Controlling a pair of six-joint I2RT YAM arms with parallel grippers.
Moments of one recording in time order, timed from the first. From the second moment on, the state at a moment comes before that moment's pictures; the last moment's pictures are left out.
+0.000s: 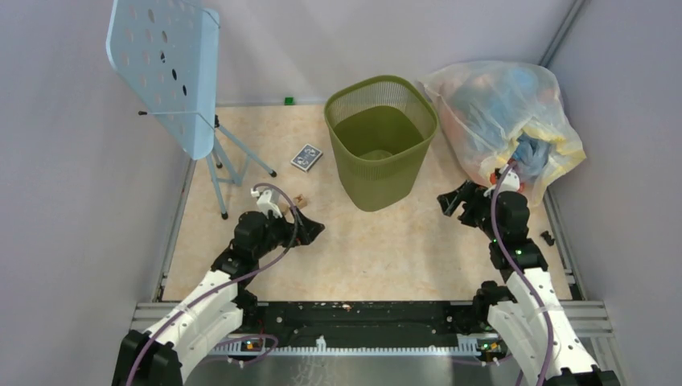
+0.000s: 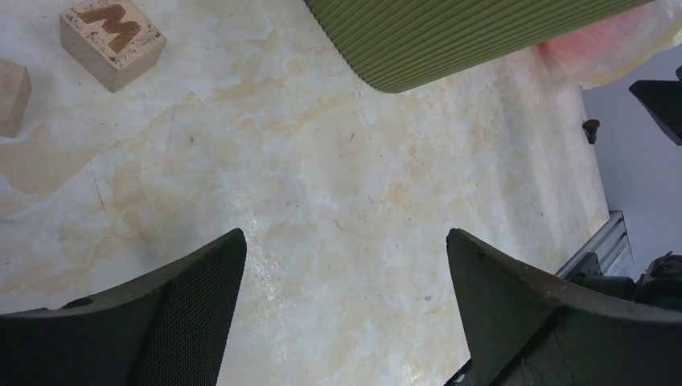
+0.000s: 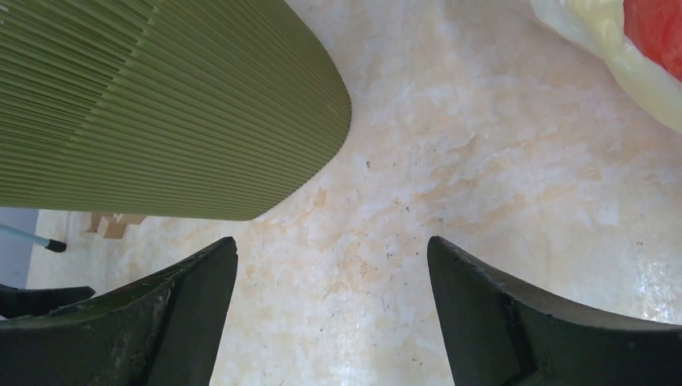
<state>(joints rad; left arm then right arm) -0.39 0.73 0.23 0.12 0.27 -0.65 0.10 0.63 0.46 -0.23 -0.16 0.54</state>
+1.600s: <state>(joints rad) -0.39 0.91 0.29 0.14 0.34 -0.55 0.15 0.96 0.90 -0.22 0.08 0.37</state>
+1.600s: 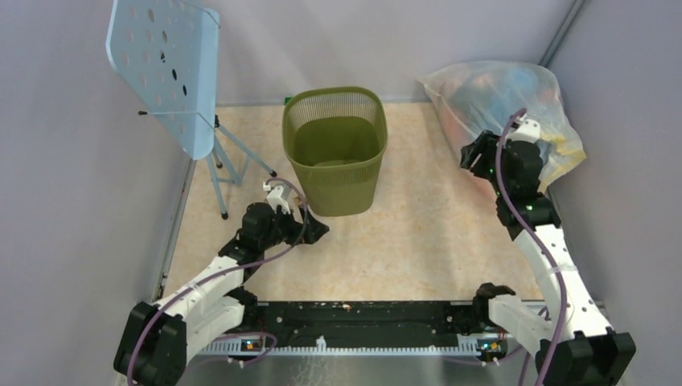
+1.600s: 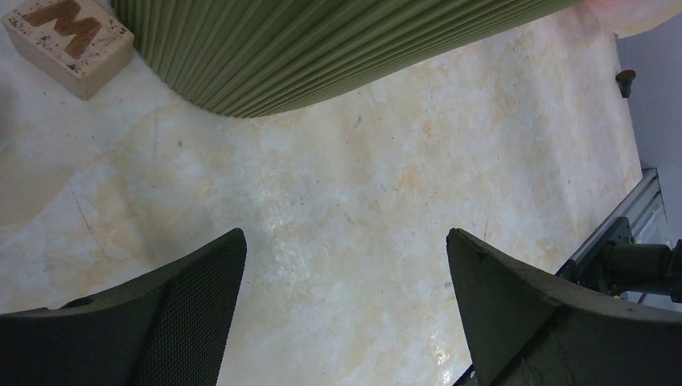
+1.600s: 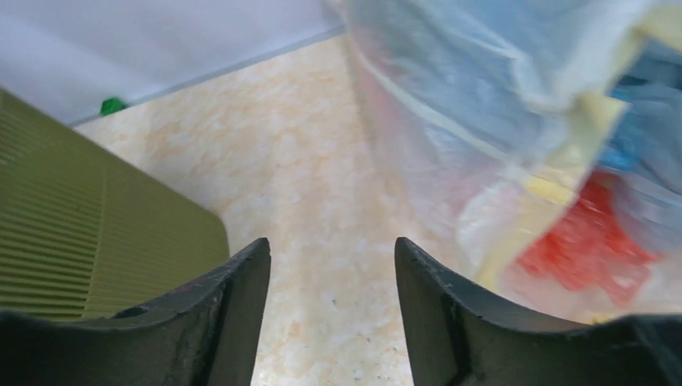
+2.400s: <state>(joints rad) -0.39 1.01 0.25 0.34 0.51 -0.51 -0.36 1.09 0.85 -0.19 0.09 0.71</state>
